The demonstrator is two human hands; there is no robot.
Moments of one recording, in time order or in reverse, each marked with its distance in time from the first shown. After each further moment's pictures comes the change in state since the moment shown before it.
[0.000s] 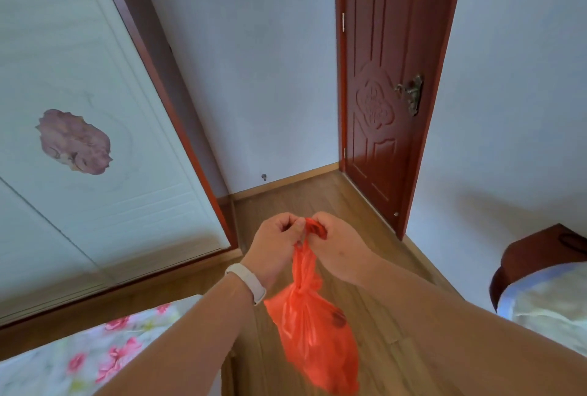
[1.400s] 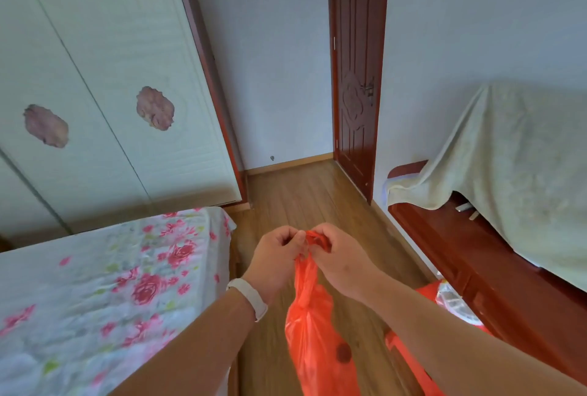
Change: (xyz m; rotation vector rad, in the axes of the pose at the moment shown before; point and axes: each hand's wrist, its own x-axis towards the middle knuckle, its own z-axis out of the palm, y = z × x) left_hand -0.654 0.061 0.179 -0.016 0.134 0.000; right_hand -0.672 -0.047 -0.076 0.039 -0.001 -0.085
